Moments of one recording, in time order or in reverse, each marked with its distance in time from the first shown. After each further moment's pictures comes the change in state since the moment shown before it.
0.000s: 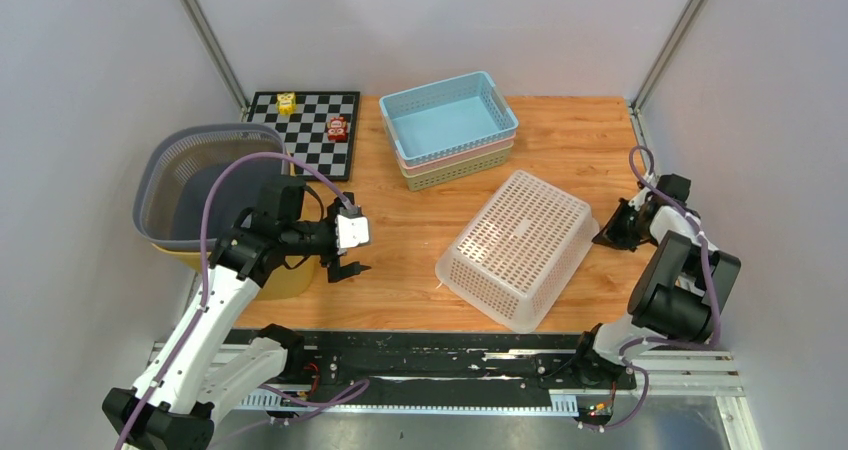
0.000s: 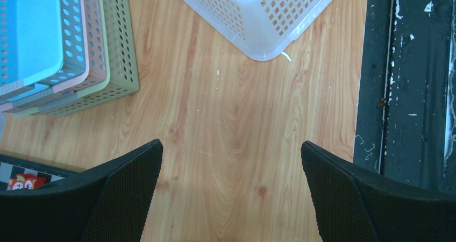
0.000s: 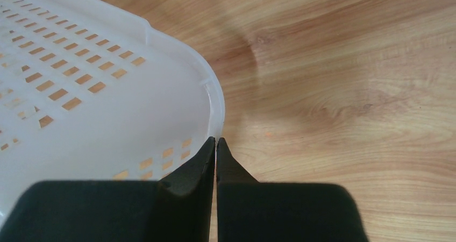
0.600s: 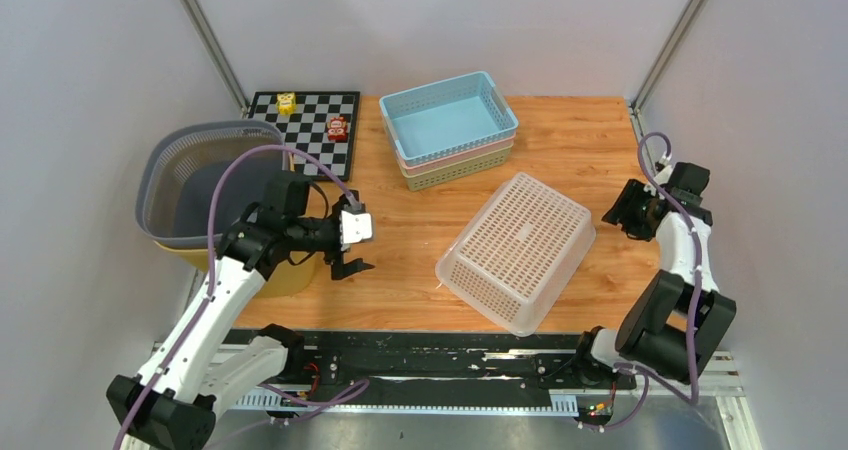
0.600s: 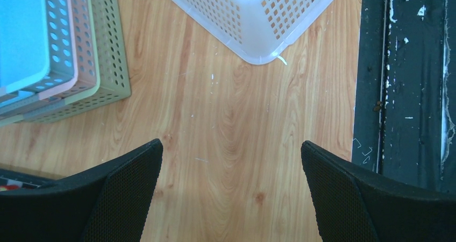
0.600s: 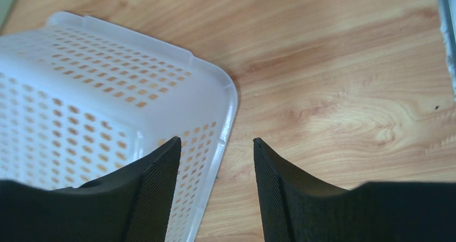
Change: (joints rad) left arm 0.000 0.032 0.000 0.019 0.030 0.001; right arm 0.000 -0.163 0.040 -0.031 0.098 -0.034
